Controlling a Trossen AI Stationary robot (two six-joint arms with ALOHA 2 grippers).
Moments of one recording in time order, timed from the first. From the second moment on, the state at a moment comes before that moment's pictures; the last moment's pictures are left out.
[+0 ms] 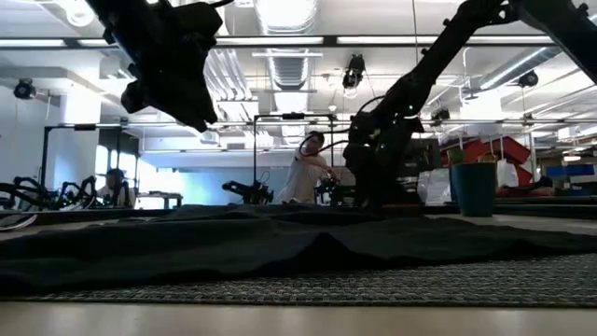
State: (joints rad) left arm -0.22 1.30 0.90 -0.56 -0.43 -0.90; right arm -0.74 2.01 1.29 -0.52 -0.47 0.07
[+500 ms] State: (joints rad) left arm -0.22 1.30 0.90 -0.56 -0.43 -0.90; right arm -0.71 1.97 1.28 -0.60 -0.46 0.08
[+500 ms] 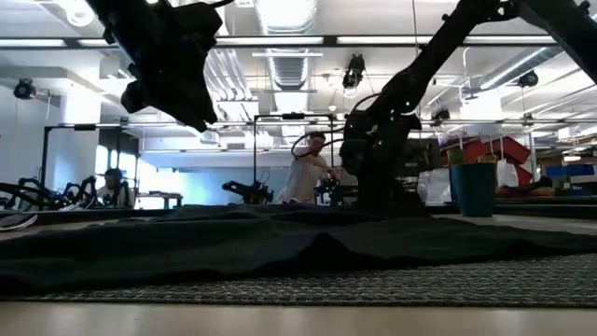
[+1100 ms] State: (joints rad) left arm -0.22 1.30 0.90 -0.56 -0.44 -0.90; right arm -0.80 1.84 1.14 -0.65 -0.31 0.05
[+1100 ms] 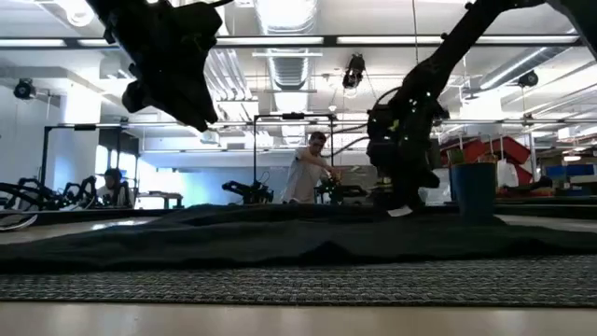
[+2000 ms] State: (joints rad) left arm -0.22 1.30 0.90 -0.61 -0.45 -0.85; right arm -0.80 1.45 0.95 -0.51 -0.42 0.31
